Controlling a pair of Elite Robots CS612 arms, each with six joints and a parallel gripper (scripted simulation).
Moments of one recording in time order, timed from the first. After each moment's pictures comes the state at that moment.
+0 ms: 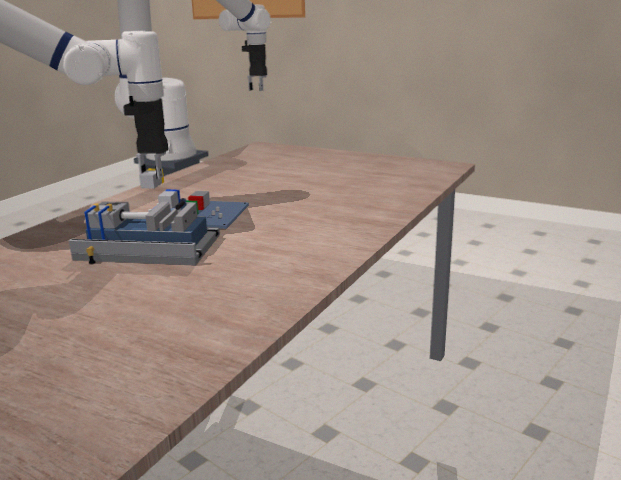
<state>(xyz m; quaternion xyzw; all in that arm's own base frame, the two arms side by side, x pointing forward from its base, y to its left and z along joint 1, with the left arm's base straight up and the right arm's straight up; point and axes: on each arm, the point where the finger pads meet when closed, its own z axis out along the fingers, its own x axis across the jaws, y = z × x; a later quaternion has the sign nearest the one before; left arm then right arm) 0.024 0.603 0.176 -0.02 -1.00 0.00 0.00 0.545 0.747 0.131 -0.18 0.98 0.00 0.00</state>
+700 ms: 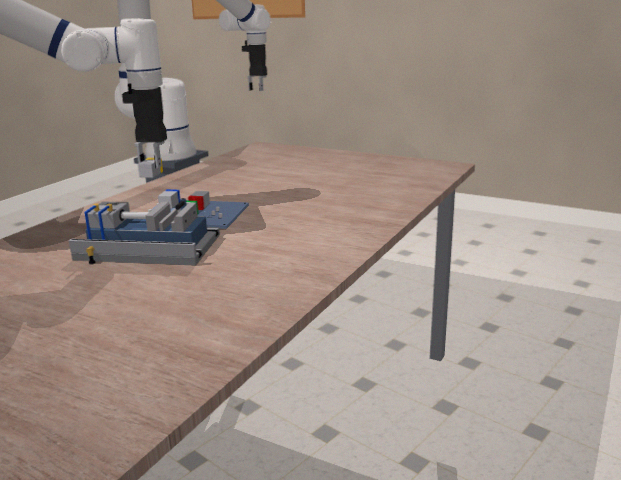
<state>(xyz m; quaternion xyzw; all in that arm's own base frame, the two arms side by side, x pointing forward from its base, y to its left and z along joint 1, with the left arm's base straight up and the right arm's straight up) 0.024 0.603 0.176 -0.02 -1.00 0.00 0.00 0.545 0.747 0.161 -0.18 0.98 0.00 0.00</state>
